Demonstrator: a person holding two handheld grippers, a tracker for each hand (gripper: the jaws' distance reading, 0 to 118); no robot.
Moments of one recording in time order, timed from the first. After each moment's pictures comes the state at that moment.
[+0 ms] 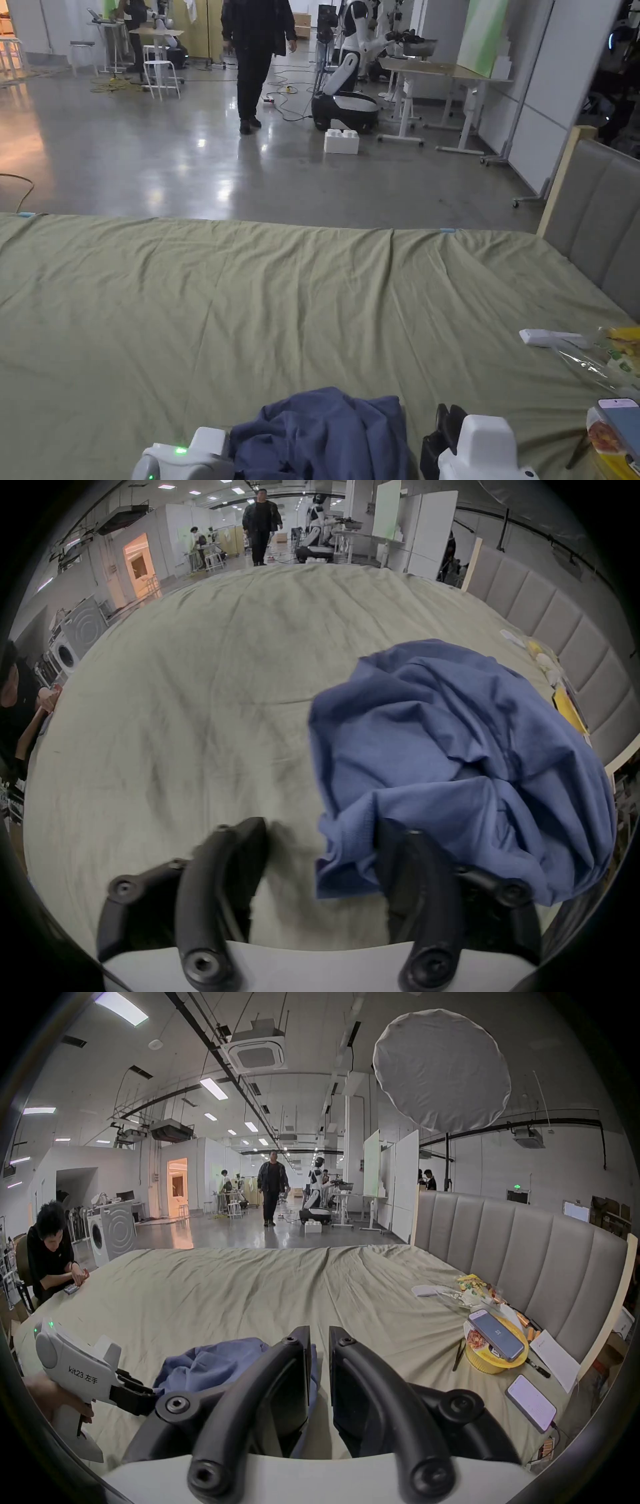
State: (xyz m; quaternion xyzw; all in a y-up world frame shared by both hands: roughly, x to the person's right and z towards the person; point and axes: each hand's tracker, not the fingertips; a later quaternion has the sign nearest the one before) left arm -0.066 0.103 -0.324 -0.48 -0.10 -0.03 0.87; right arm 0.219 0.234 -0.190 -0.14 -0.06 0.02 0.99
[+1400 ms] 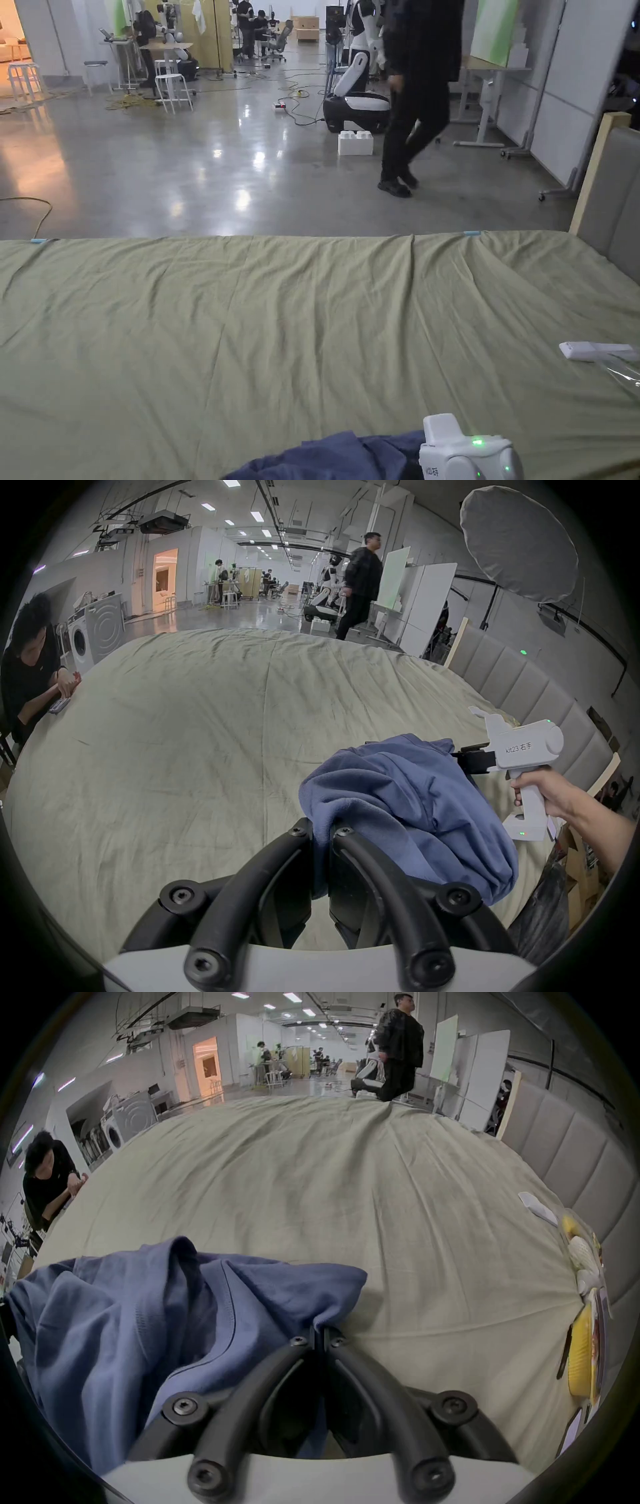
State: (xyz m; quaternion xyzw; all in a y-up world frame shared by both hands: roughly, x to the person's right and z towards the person) left arm -0.133 0.178 -0.260 -0.37 -0.11 0.06 0.92; right arm 0.256 0.110 -0.399 -0.44 0.05 0.05 0.90
